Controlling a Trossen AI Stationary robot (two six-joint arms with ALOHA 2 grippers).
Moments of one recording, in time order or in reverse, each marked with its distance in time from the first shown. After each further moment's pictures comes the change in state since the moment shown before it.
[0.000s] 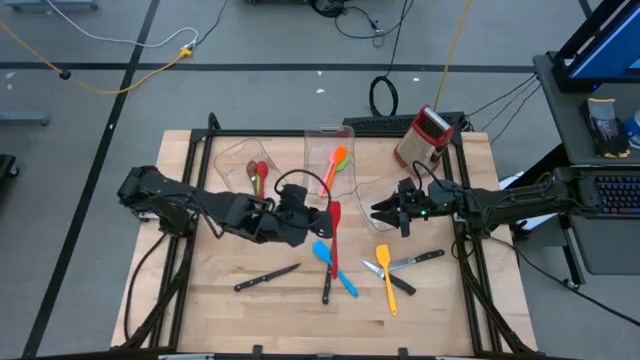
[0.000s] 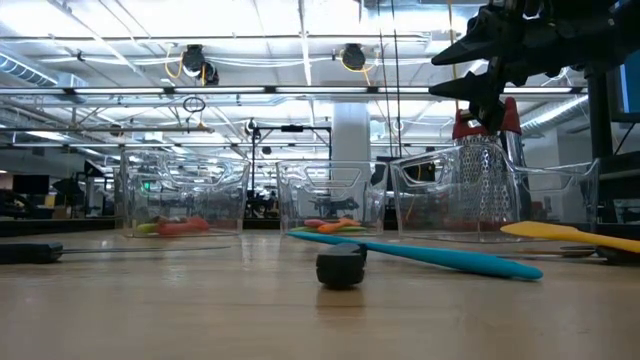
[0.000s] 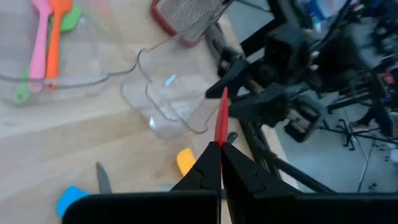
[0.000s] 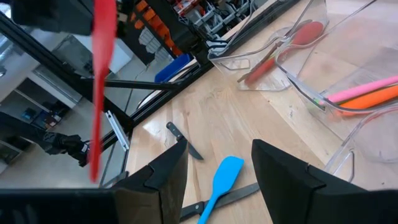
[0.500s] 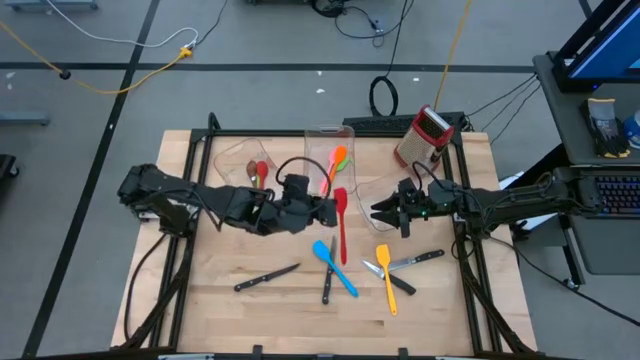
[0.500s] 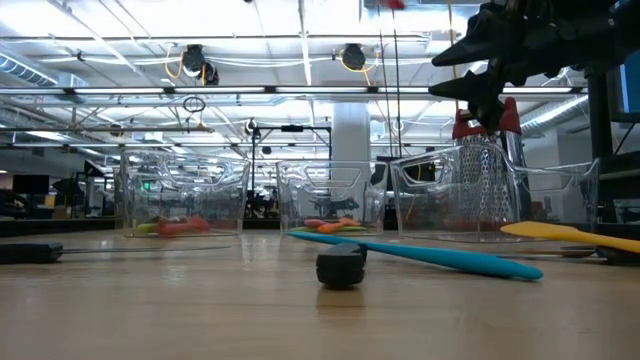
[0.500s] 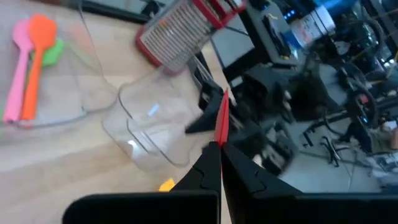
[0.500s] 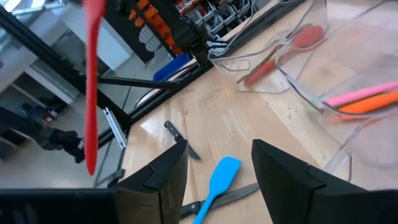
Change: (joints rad) left arm 0.057 -0.001 0.000 0.112 -0.036 0.088; right arm 0.000 0.000 0.000 0.000 0.001 -0.041
